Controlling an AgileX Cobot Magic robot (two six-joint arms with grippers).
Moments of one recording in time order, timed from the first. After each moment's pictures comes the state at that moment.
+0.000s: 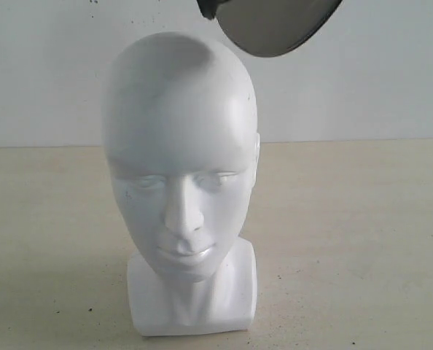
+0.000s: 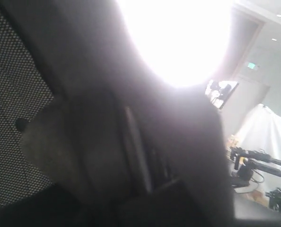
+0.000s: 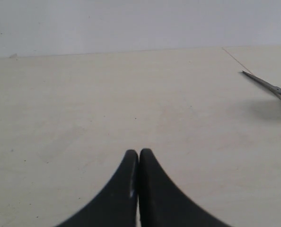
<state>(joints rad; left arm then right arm) -0.50 1.35 -1.55 -1.55 0.88 0.93 0.00 0.00 0.00 0.04 0.33 -0.05</state>
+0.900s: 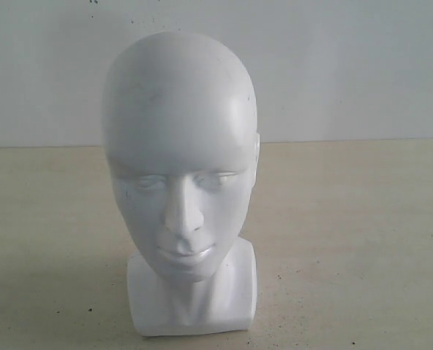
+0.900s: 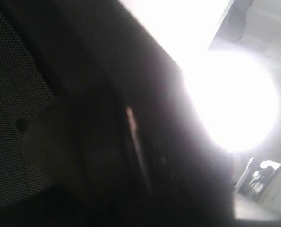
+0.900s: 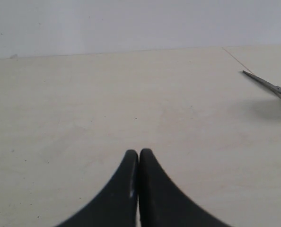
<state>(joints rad) -1.05 1.34 -1.74 -0.12 0.19 -0.40 0.00 0.00 0.00 0.05 0.33 -0.05</state>
